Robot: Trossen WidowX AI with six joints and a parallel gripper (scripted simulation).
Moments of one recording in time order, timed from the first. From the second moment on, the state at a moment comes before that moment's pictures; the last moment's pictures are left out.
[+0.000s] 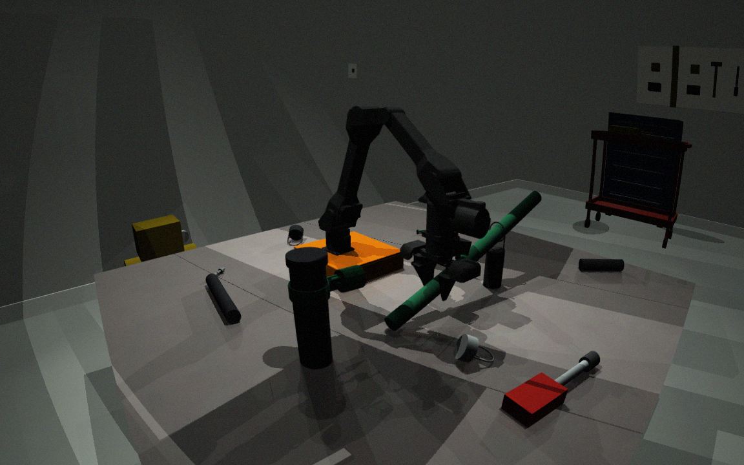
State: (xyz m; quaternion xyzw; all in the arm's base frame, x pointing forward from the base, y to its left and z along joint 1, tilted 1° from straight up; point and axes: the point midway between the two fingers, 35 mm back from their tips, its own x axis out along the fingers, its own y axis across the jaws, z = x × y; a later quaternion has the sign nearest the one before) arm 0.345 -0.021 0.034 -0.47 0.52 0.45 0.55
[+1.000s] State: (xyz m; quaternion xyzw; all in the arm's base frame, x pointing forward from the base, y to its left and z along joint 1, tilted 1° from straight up) arm 0.336 -0.060 0.100 -0.53 0.60 0.38 0.46
